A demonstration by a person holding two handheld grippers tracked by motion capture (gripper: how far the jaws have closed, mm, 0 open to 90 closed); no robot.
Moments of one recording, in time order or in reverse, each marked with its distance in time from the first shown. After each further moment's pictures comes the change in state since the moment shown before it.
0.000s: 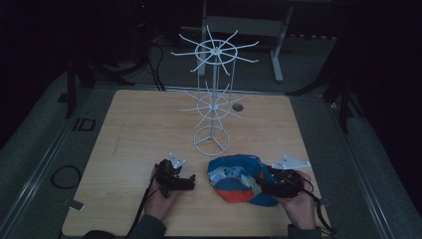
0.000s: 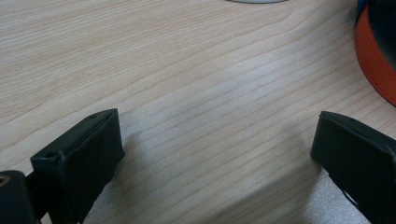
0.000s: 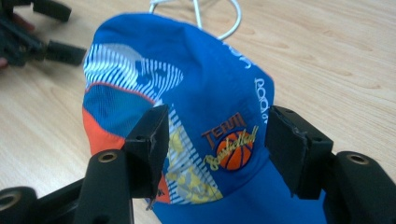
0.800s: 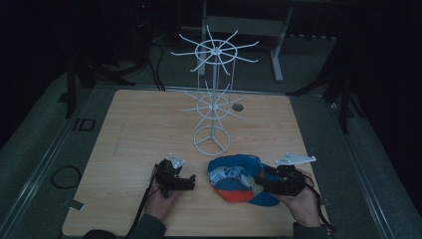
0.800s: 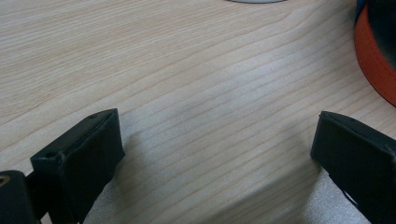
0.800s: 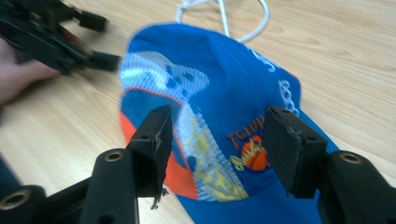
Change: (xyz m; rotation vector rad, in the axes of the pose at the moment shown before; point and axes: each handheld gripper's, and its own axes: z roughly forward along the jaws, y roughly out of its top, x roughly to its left) left arm 0.000 0.000 0.000 0.000 -0.001 0.000; right arm -0.008 0.008 -0.007 -0.007 0.148 0.073
